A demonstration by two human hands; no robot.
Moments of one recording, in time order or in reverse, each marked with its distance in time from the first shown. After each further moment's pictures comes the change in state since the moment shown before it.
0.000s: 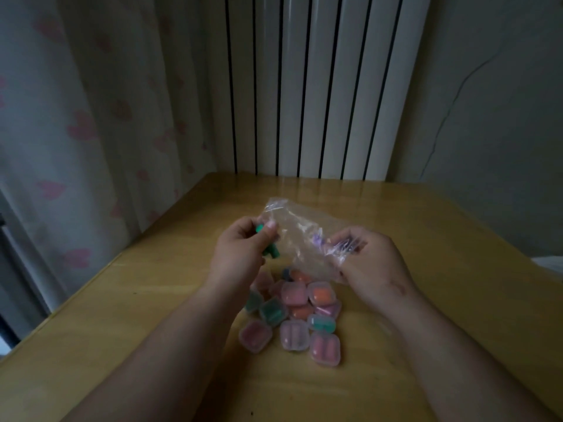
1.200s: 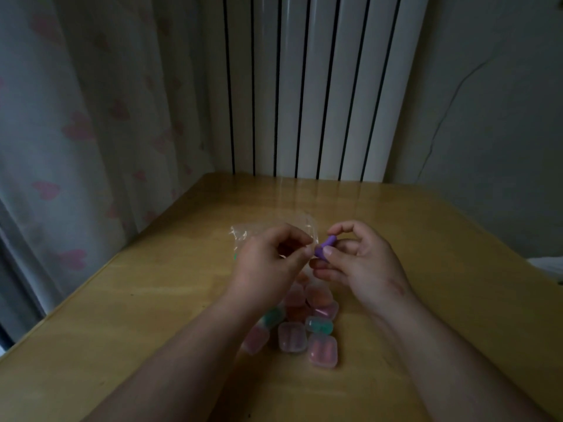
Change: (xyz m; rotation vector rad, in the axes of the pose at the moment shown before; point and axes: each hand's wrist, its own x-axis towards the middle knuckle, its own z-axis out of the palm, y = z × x) left_hand -0.022 0.004 0.018 0.355 -0.205 0.359; right_hand -0.005 -0.001 0.003 0.388 -0.091 0.081
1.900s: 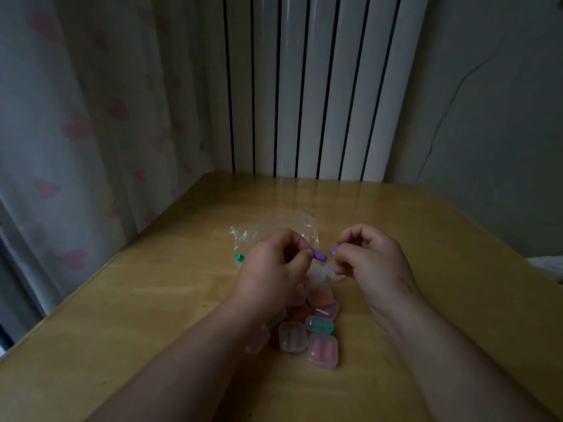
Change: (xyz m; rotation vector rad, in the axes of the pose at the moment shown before) left_hand -0.001 -0.008 0.008 0.086 -0.025 -0.071; right_hand 0.003 -0.001 -0.004 -0.114 0.159 -0.022
